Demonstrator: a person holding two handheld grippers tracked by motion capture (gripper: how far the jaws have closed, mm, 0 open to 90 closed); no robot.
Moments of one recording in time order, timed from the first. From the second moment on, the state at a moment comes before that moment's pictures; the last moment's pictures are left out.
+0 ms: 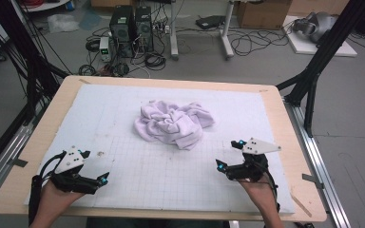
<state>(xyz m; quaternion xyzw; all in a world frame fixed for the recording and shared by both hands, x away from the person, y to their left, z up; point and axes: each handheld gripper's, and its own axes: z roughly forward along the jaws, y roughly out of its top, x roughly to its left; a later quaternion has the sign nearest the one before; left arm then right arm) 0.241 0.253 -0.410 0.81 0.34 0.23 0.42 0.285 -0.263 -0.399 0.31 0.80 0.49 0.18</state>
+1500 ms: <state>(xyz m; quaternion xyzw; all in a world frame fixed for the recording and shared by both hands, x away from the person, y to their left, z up) 0.247 0.253 -0.412 0.81 0.35 0.23 0.41 0.406 -0.127 -0.418 0.25 0.88 0.38 0.12</state>
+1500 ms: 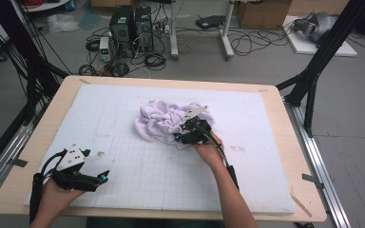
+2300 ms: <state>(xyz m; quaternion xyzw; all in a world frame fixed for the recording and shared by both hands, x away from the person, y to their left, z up) 0.244 0.251 -0.409 0.81 0.34 0.22 0.42 0.311 -0.159 -0.347 0.13 0.87 0.46 0.09</state>
